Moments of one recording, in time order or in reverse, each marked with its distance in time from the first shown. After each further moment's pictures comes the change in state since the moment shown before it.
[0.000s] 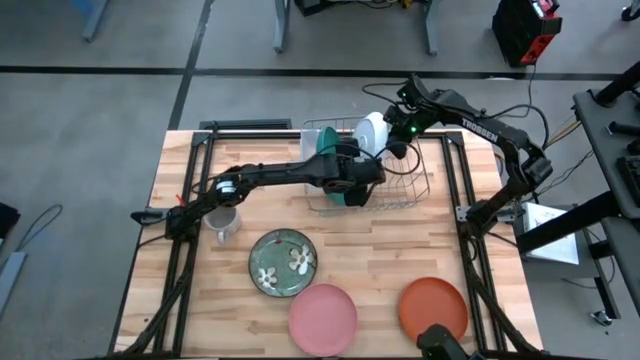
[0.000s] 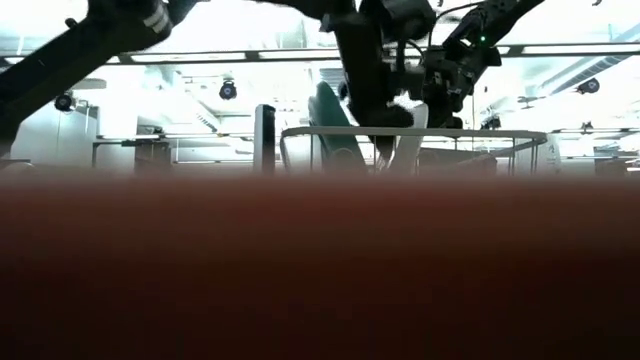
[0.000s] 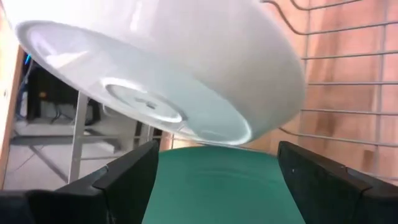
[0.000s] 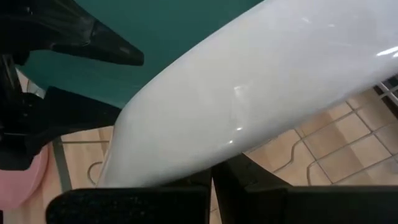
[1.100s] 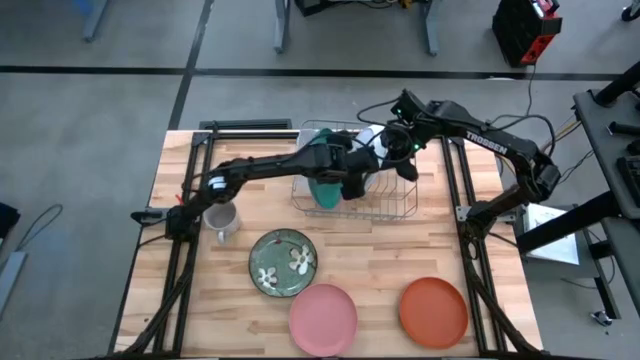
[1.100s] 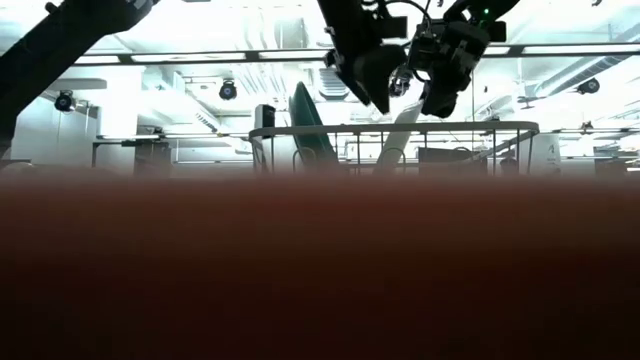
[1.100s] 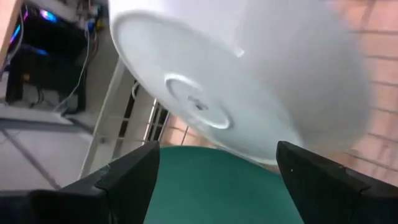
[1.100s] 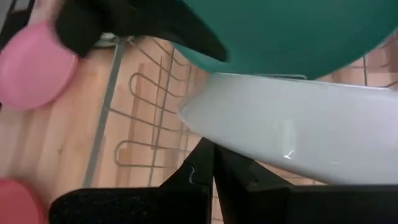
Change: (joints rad) left arm 0.027 -0.078 -0.022 -0.045 0.050 -0.102; right arm 0.172 -0.096 -0.014 -0.114 0.002 -0.336
